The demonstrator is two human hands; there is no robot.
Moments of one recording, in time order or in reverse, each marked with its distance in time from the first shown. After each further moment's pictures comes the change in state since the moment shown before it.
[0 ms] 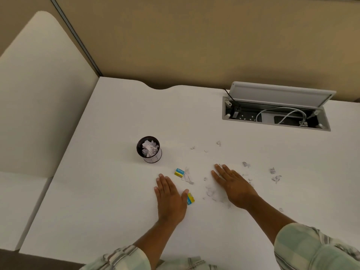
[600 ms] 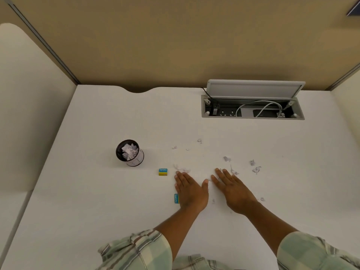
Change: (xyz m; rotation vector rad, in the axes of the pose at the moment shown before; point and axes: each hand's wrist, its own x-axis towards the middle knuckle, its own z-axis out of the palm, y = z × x) left_hand -0.017 0.138 0.014 -0.134 -0.187 -0.059; right_hand -0.057 0.027 0.019 0.065 -0.028 0.157
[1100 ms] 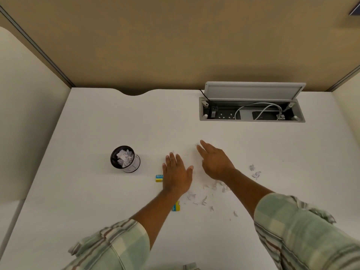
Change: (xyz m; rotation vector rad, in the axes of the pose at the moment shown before) left_hand 0.066 0.000 -0.062 0.221 0.130 0.245; right_hand 0.111 -0.018 -0.080 0.094 0.146 0.058
